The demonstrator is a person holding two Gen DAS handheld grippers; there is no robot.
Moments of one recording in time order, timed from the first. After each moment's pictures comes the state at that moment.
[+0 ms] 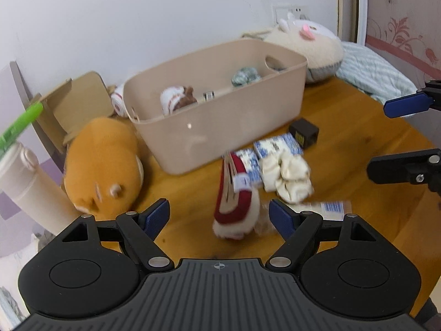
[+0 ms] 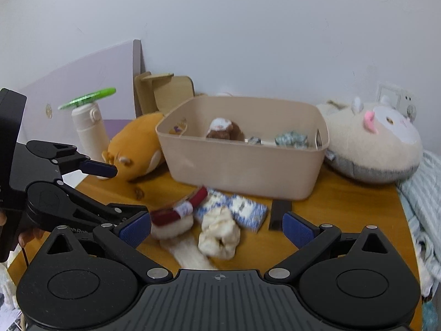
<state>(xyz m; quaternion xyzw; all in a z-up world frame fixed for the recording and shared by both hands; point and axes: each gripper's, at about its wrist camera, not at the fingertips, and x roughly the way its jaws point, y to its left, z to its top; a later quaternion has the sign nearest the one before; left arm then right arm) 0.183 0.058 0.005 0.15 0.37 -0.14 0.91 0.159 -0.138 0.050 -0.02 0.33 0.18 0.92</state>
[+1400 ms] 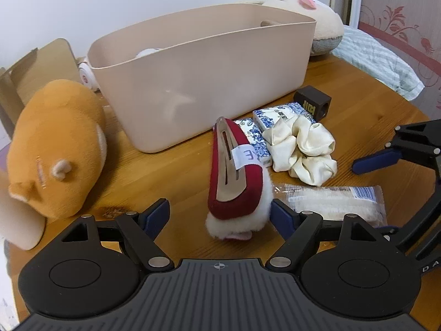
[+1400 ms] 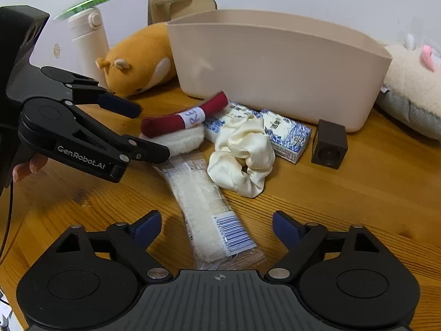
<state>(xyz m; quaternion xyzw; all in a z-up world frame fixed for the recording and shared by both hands) 0.232 0.066 -0.064 0.13 0.39 -0.19 0.89 0.196 -0.109 -0.059 -0.06 0.42 0.22 0.88</state>
